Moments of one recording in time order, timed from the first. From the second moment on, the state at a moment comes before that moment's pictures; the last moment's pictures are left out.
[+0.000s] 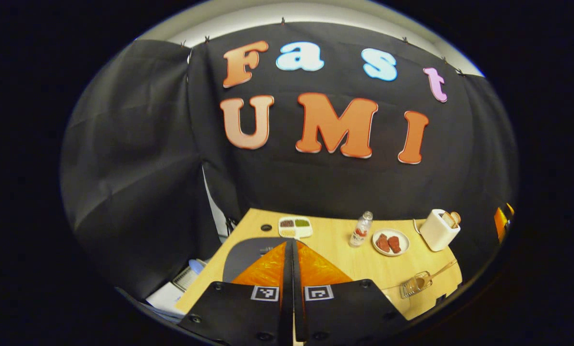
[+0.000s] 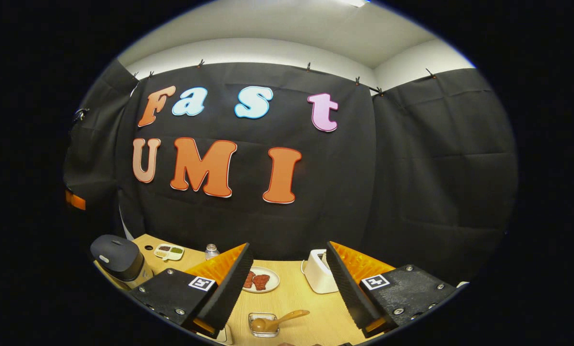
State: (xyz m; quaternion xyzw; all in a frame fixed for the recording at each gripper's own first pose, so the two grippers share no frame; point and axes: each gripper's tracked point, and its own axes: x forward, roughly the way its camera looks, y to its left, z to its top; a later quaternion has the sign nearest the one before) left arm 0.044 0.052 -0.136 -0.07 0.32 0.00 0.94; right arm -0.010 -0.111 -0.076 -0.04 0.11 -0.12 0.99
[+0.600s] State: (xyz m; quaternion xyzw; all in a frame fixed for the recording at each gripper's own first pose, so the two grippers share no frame) left arm 0.020 0.059 -0.272 -0.17 0.58 0.02 0.79; right arm -0.032 -0.130 -0.120 -0.04 0.17 -0.16 0.97
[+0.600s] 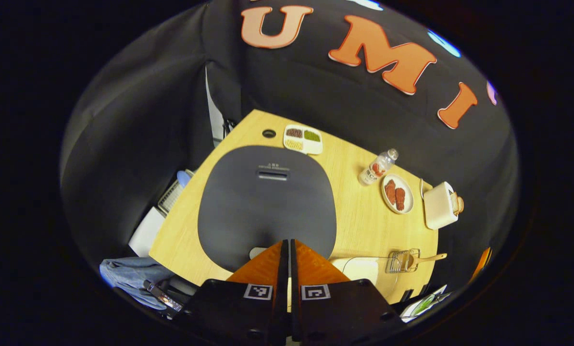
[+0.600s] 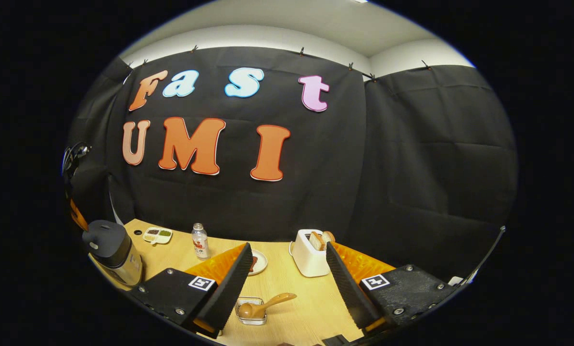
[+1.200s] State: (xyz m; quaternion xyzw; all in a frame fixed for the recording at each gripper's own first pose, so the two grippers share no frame) left arm 0.012 0.071 -0.320 -0.16 0.61 0.04 0.77; right arm -0.058 -0.136 -0.158 -0.04 0.22 -0.19 0.96
